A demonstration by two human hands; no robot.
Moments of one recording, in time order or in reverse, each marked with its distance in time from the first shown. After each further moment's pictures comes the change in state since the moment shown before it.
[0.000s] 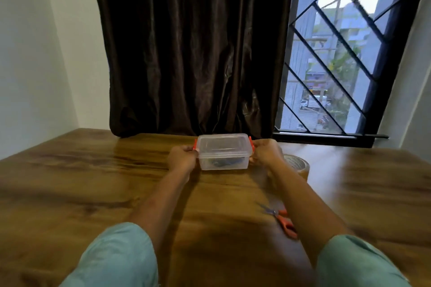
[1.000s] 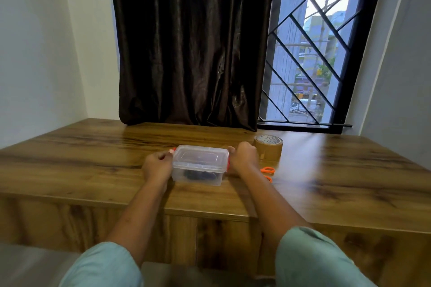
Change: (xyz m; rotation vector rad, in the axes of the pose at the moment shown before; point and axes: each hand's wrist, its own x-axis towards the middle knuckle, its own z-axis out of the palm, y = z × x) left_hand -0.117 -0.030 -0.098 -0.027 0.091 0.016; right_hand -0.152 0.002 0.017 -0.388 0.112 -0.120
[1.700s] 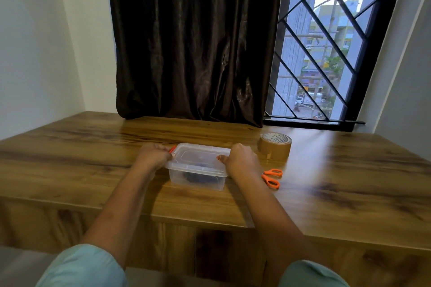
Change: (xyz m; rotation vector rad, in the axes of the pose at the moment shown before) left_hand 0.038 0.019 0.000 0.248 -0.210 -0.062; right_hand 0.008 -0.004 0.017 -0.226 -0.088 -0.042
